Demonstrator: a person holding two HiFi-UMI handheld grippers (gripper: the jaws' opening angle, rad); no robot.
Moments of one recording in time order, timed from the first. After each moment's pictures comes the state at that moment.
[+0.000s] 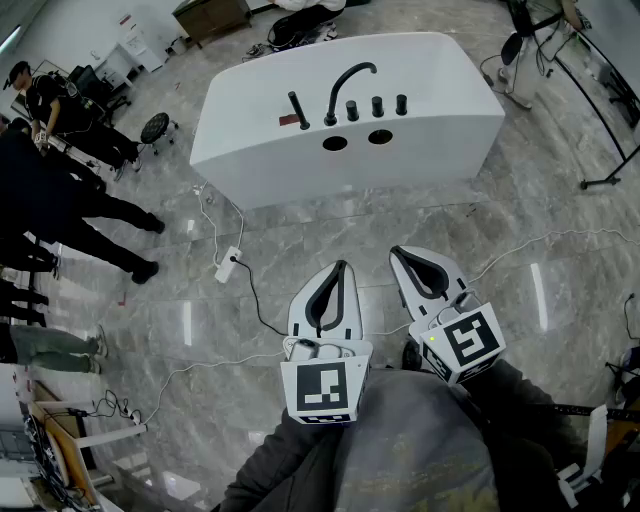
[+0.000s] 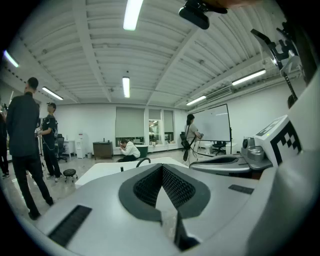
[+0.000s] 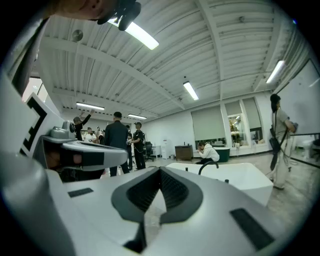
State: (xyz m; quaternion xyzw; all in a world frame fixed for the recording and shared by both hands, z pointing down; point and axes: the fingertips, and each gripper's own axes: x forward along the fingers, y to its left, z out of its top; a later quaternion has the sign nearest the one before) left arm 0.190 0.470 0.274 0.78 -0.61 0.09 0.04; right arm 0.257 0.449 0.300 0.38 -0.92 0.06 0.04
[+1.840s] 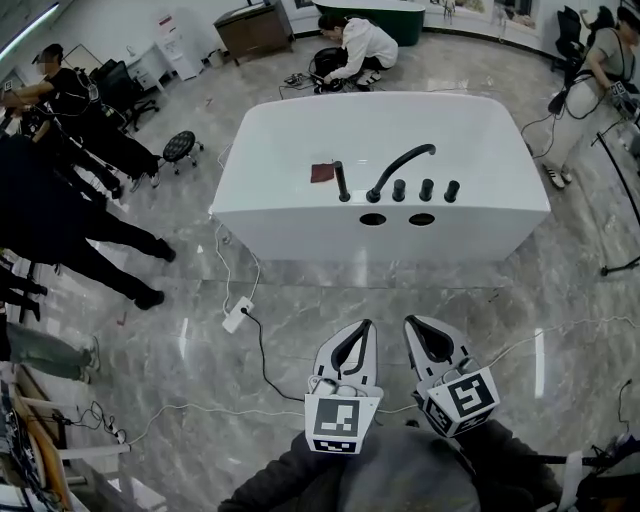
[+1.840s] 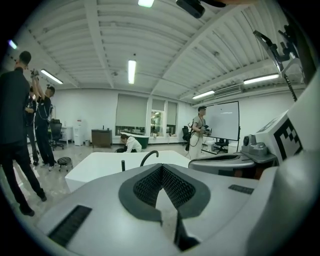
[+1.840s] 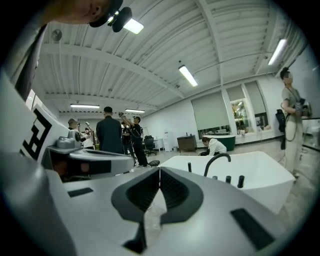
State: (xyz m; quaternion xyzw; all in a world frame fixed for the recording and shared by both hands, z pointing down) left arm 0.118 0.288 0.333 0.78 -0.61 0.09 0.10; right arm 0.181 0.276 0.346 0.35 -0.93 0.11 0.06
